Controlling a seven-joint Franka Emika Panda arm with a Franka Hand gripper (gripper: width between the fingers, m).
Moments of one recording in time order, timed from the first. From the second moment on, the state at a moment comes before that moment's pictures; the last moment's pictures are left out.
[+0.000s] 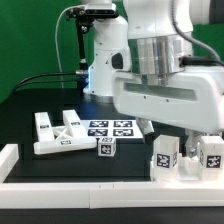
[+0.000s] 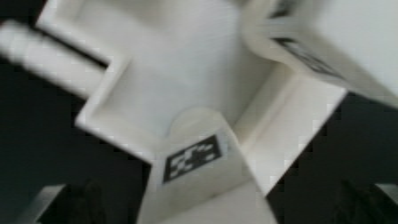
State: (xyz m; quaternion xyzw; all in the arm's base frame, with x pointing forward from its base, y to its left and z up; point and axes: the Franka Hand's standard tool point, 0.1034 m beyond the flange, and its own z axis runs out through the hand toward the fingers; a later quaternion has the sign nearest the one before) arm 0.610 0.056 0.071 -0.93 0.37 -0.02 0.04
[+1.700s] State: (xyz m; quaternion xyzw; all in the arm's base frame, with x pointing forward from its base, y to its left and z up) arm 0.613 0.061 0.068 -0.64 0.77 0.01 0.07
